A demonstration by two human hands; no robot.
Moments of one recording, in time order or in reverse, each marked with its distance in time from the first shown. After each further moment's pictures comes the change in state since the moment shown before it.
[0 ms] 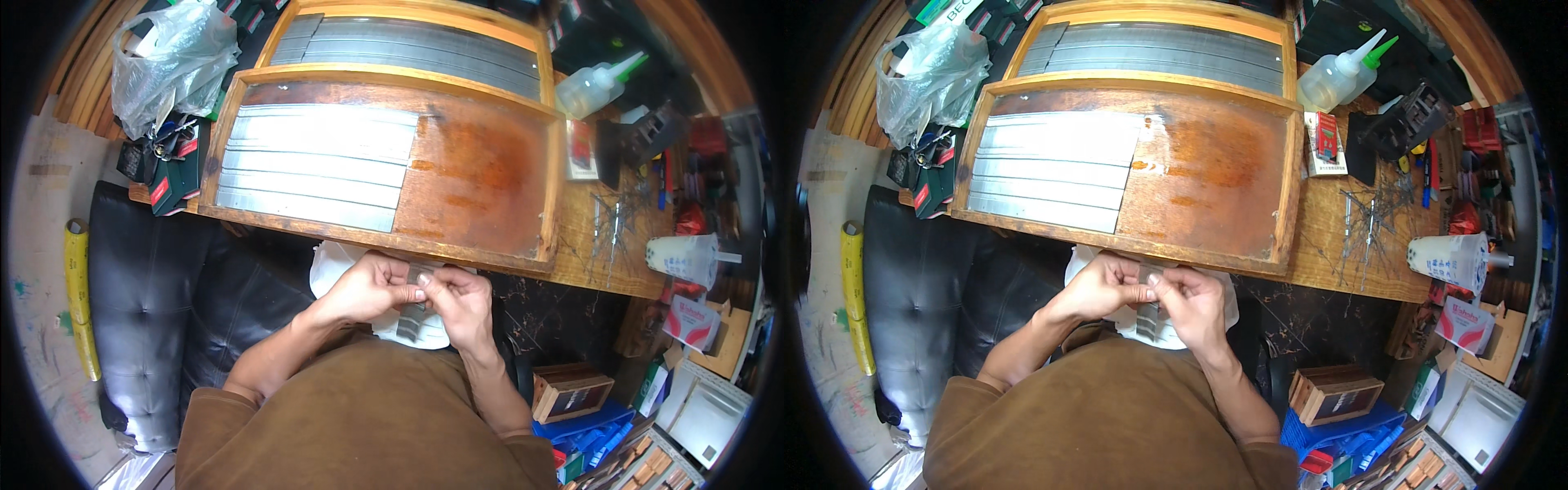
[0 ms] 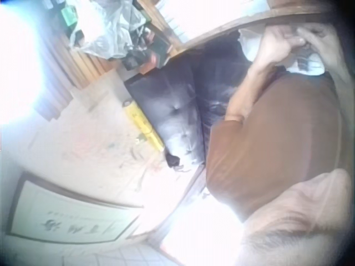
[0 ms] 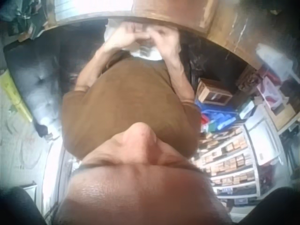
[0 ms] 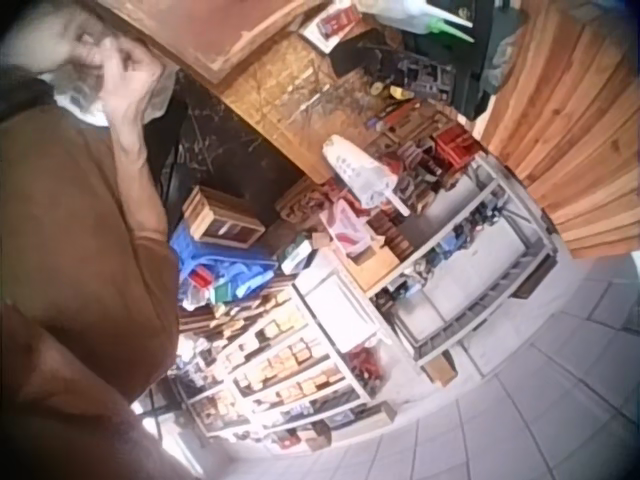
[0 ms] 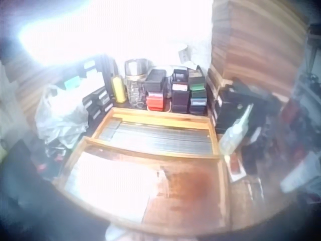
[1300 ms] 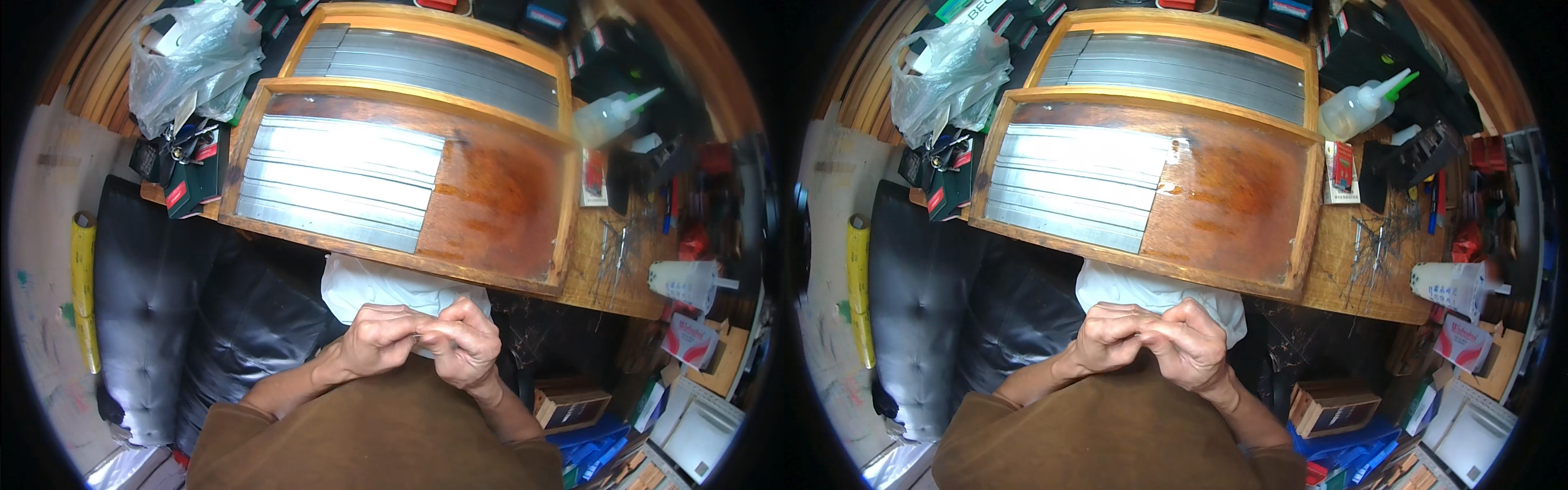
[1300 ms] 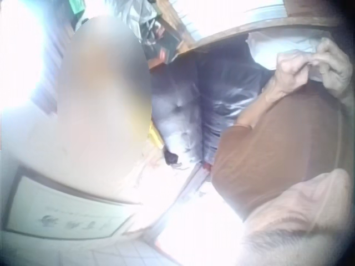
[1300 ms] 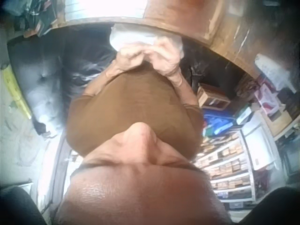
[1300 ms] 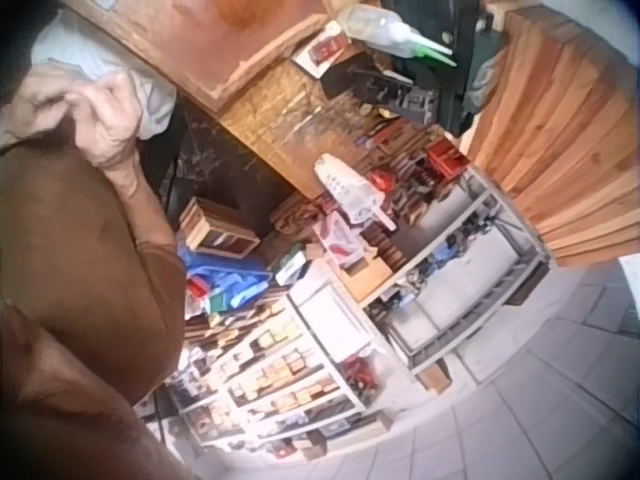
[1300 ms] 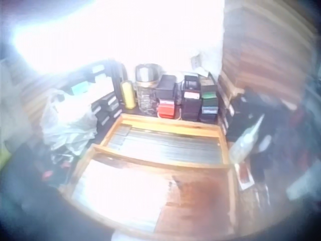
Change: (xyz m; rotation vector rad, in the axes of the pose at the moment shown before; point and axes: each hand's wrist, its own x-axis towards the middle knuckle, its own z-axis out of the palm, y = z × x) left_hand -0.034 -0.010 0.024 0.435 0.264 0.846; right_hand -0.014 -0.031 0.014 -0.433 -0.180 -0.687
